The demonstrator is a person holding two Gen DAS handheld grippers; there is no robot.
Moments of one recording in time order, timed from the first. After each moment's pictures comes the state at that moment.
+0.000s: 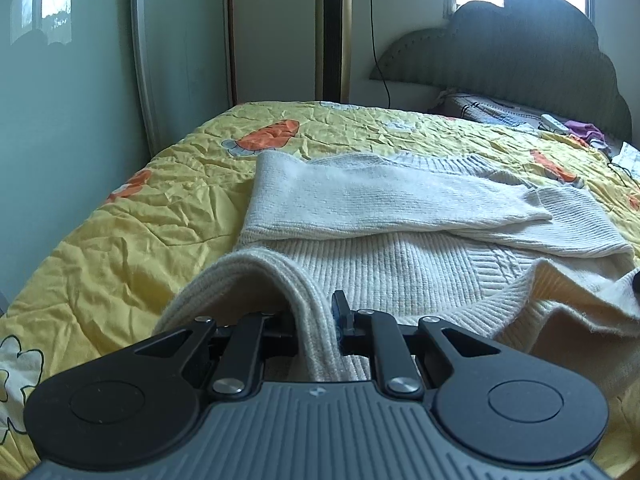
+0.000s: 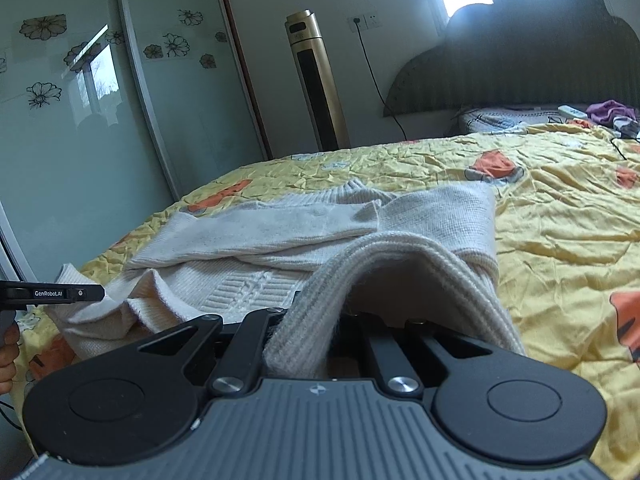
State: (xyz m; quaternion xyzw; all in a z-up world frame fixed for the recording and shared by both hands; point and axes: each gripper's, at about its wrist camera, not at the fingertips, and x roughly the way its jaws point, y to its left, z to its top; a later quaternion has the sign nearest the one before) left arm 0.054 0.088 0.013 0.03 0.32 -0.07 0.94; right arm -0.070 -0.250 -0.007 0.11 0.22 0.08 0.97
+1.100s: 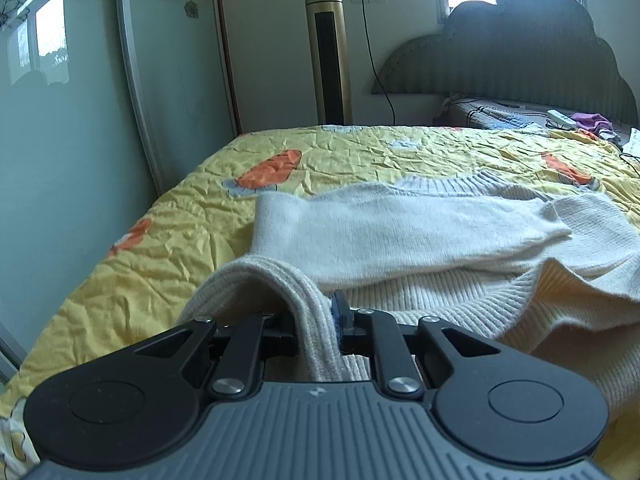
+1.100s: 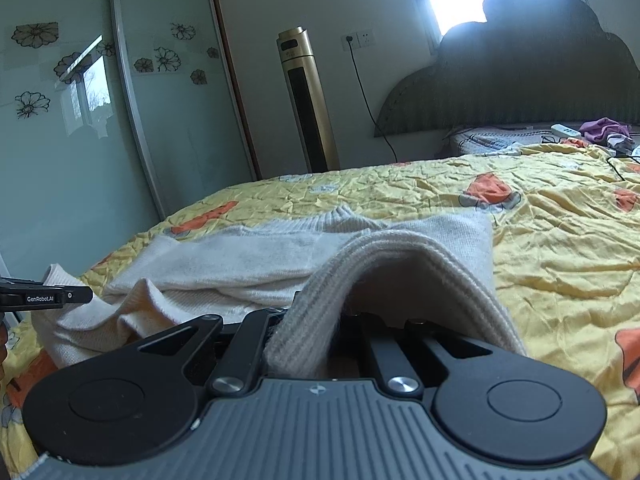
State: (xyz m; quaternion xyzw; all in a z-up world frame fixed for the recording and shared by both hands) left arm 0.083 0.068 0.026 0.08 0.29 -0.06 0.95; right arm -0.040 -0.255 -0.004 0.10 0.19 0.06 0.97
